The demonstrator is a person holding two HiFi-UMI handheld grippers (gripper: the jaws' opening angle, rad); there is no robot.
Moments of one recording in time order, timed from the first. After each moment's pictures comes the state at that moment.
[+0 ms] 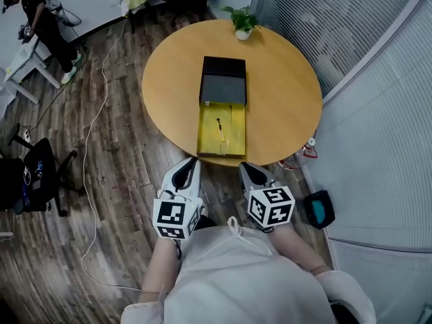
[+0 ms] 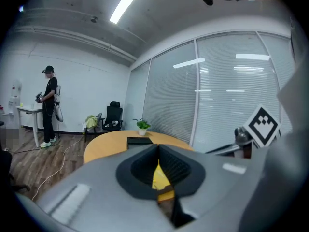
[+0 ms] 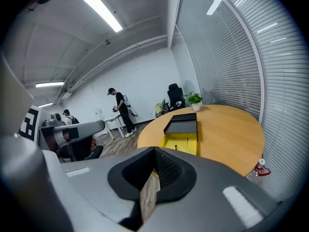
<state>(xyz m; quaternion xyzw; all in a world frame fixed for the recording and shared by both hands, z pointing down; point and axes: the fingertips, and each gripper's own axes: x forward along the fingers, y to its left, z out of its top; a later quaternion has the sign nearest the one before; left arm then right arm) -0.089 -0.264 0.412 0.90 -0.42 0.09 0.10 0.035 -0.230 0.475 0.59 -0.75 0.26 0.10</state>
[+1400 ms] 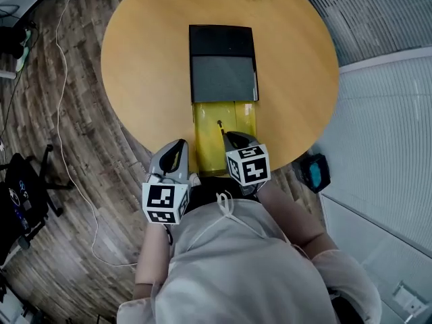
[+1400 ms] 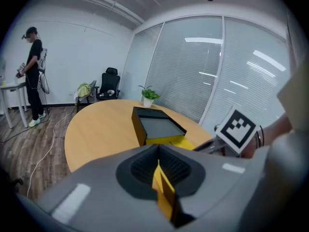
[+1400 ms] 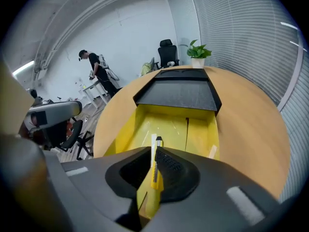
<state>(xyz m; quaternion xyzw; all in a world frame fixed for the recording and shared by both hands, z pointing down) -0.078 -0.503 0.563 0.88 -0.36 0.21 0.22 0.044 -0.465 0.655 0.56 -0.66 0.40 0.30</state>
